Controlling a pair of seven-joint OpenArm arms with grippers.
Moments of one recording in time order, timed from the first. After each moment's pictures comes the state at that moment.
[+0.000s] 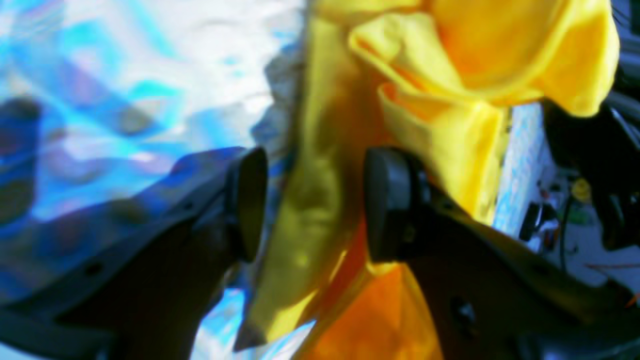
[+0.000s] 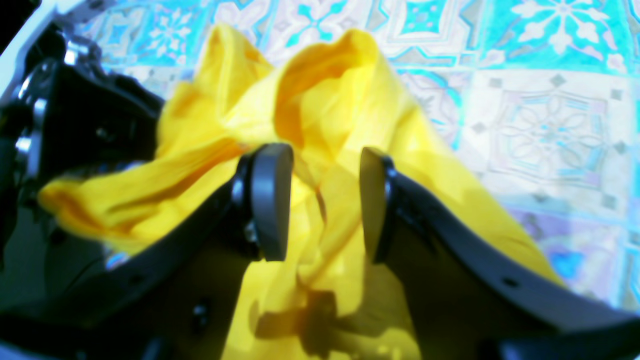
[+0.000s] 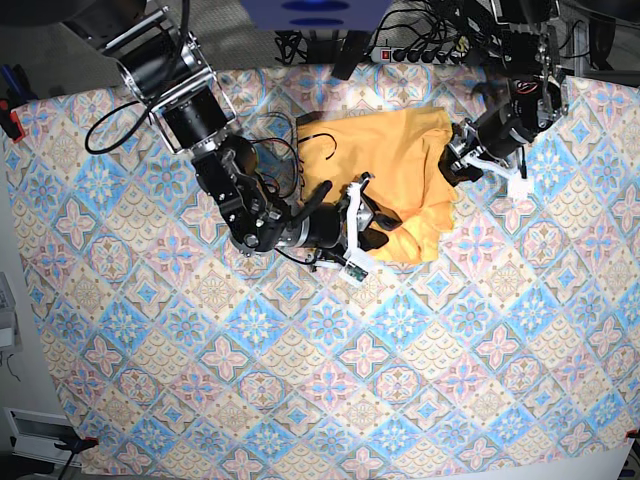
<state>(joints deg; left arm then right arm) 17.4 -11.2 -18.7 80.7 -57.4 -12.6 45.5 15.3 2.2 -30.2 65.6 24.3 39.7 -33.4</state>
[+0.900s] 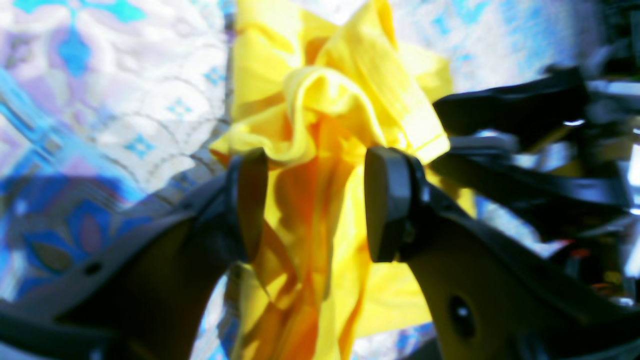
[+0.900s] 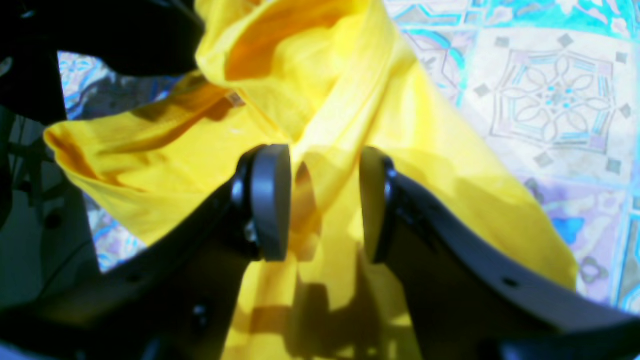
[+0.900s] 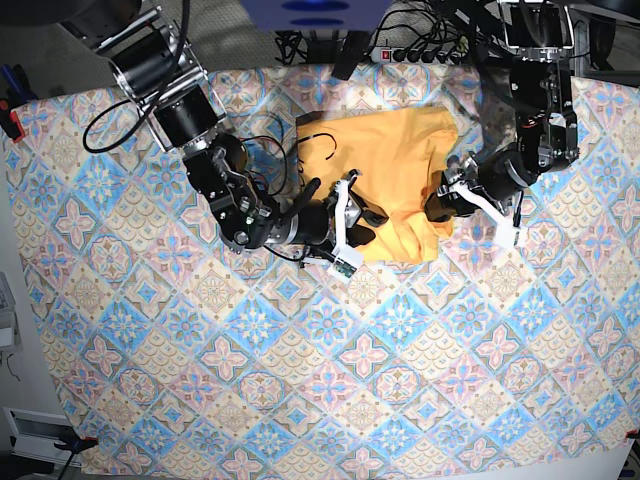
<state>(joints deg) 10.6 -15.5 -10.5 90.5 -49.5 -12.4 50.4 15.0 4.2 -30.0 65.4 24.3 39.9 -33.2</state>
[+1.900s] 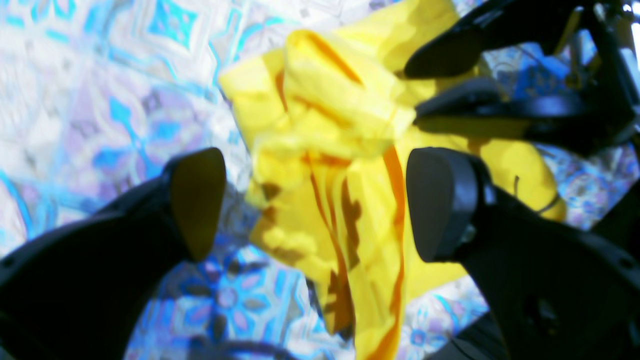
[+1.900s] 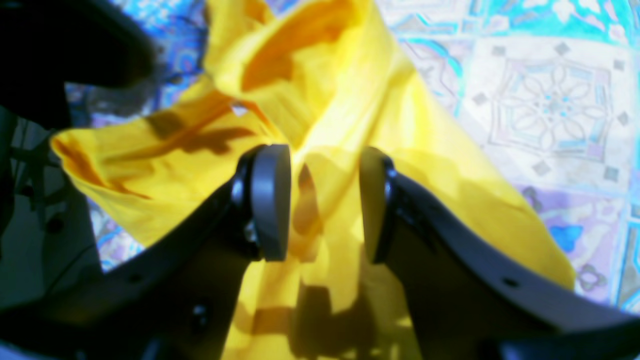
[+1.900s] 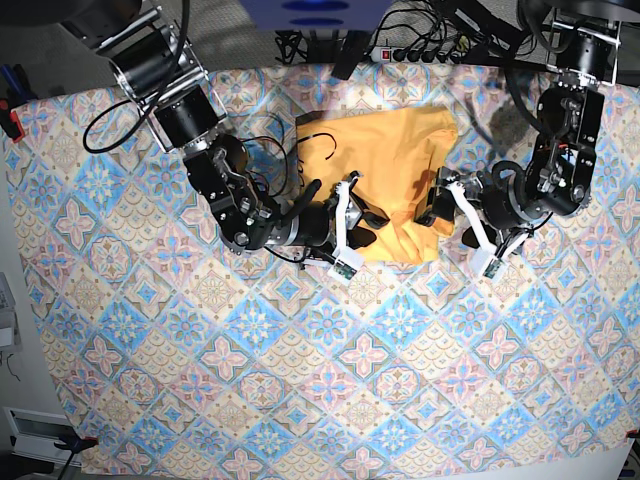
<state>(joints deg) 3.8 -30.2 7.4 99.4 -42.7 -12.8 52.6 15.0 3.9 -29.8 65.4 24.3 39.7 -33.1</state>
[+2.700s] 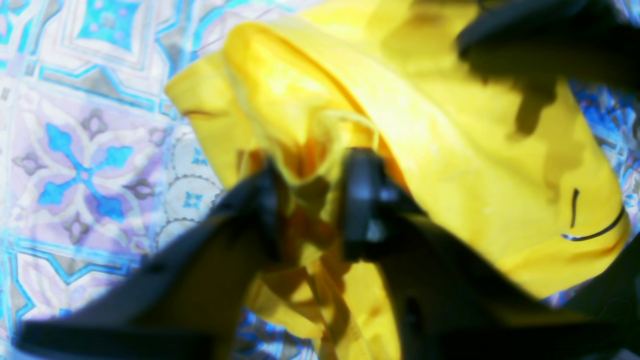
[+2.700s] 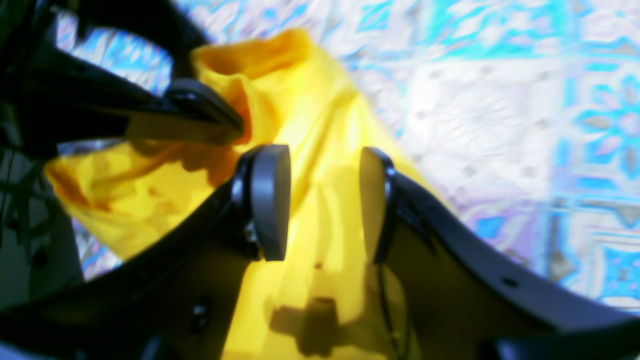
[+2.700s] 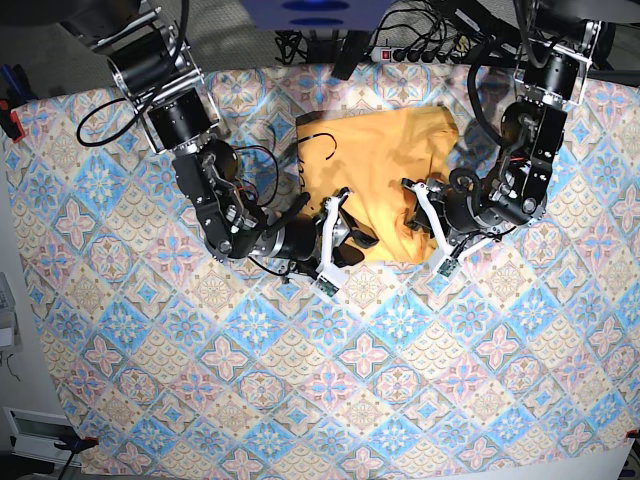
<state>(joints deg) -0.9 -24.6 14.2 91.6 -32.4 -12.9 51.8 15.0 4.6 -24.8 67.7 24.3 39.6 -33.0</state>
